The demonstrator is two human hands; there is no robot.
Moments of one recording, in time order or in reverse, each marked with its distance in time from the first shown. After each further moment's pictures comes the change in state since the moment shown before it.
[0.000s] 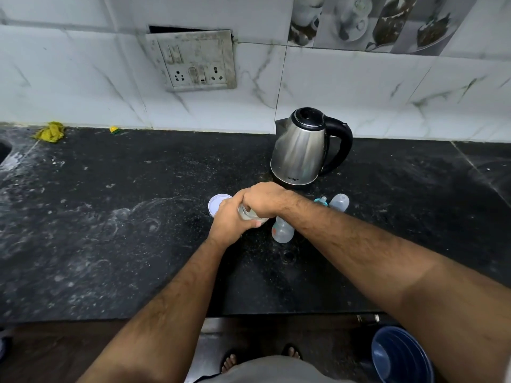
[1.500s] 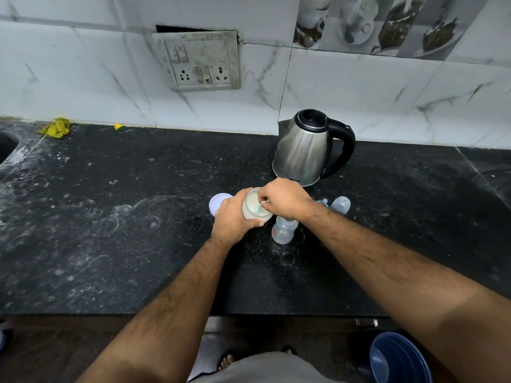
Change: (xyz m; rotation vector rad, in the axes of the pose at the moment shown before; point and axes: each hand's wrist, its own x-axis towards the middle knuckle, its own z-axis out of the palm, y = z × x) left_hand 0.005 0.000 0.007 0.072 0.031 -0.003; right_hand -0.017 0.039 0.014 -0.015 0.281 -0.082
